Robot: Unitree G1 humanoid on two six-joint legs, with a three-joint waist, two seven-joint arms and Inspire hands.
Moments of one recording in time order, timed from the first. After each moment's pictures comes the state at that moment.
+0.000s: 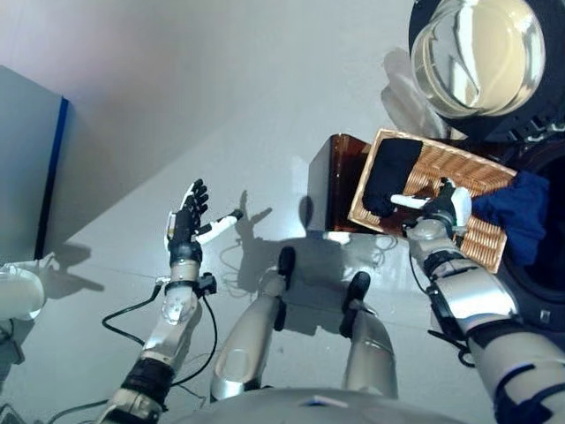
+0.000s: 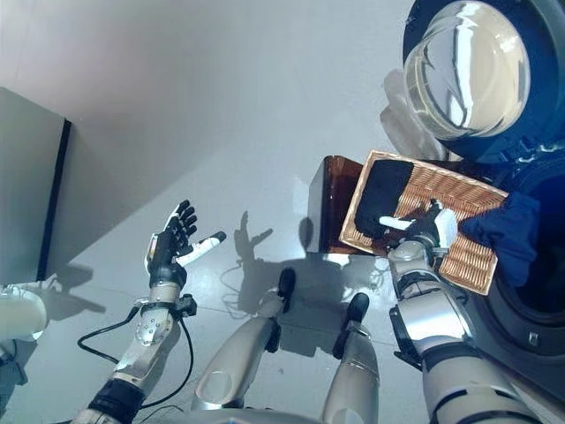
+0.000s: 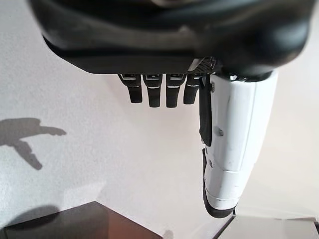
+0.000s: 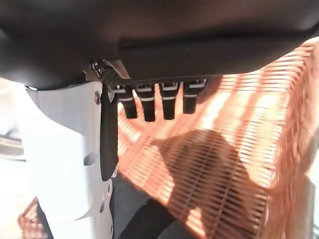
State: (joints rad) left arm -0.01 0.28 -0.26 0.30 -0.29 -0.36 0.35; right arm -0.85 -0.46 0.27 1.48 0.22 -0.09 -0.54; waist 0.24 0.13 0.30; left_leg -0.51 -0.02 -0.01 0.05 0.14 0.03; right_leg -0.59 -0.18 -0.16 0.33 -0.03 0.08
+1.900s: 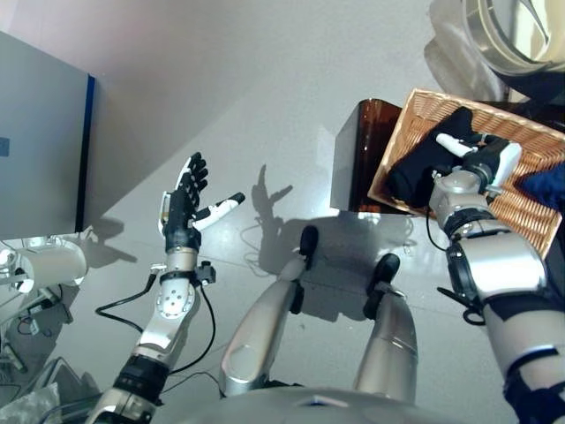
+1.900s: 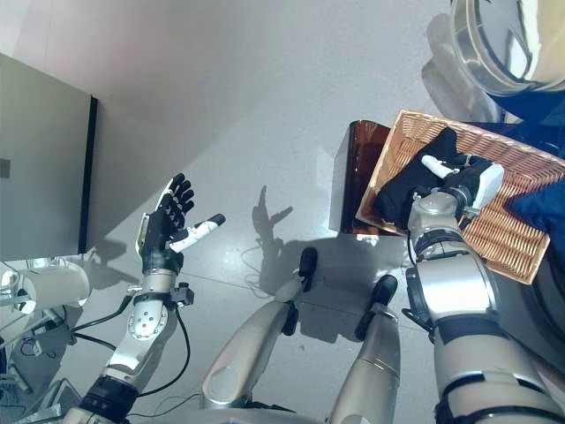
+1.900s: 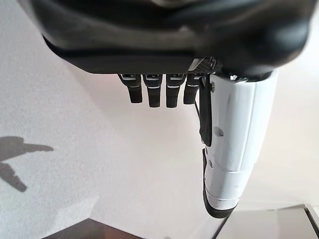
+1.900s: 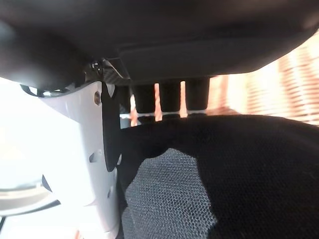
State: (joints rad) left arm -0.01 0.33 -0.27 0.16 -0.27 -0.38 0.35; right arm -1.04 -0.53 0.16 1.48 0.40 -0.13 -0.61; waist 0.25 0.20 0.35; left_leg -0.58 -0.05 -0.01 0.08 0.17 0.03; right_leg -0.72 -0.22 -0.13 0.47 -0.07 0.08
